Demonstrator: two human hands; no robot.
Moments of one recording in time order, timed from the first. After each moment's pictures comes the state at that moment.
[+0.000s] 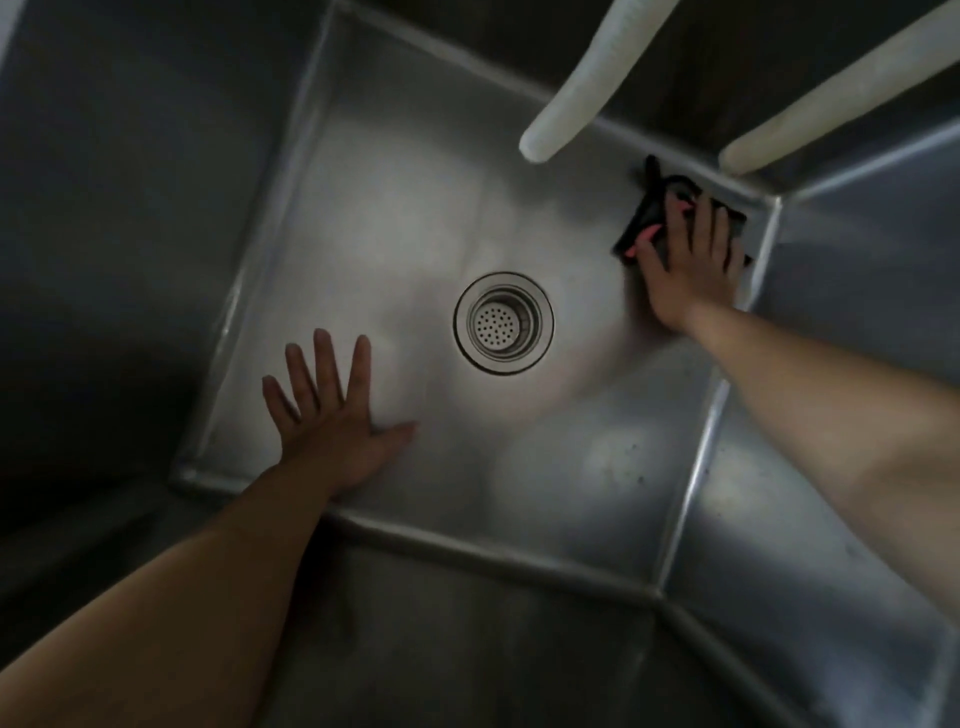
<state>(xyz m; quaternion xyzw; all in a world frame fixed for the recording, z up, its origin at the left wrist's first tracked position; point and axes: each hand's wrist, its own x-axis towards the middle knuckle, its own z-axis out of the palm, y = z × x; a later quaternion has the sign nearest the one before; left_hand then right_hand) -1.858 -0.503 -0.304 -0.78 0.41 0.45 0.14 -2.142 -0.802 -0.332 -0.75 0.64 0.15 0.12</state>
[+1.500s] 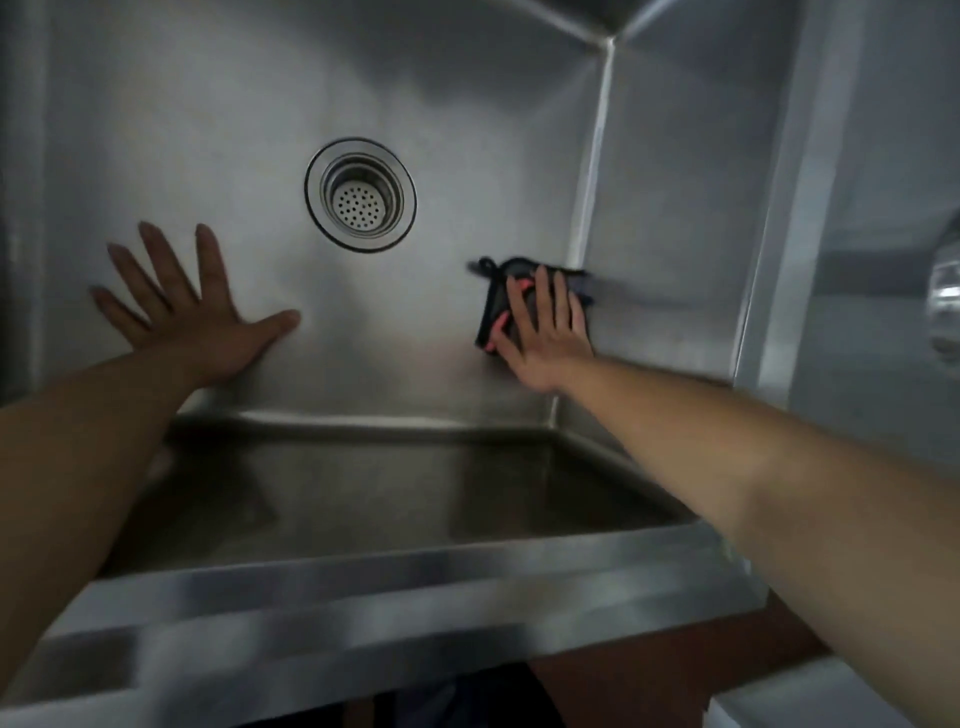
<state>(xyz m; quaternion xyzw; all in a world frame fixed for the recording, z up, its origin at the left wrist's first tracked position) -1.866 -0.501 -0.296 -0.78 0.43 0.44 0.14 -2.225 -0.582 -0.297 -0.73 0.55 0.36 0.18</state>
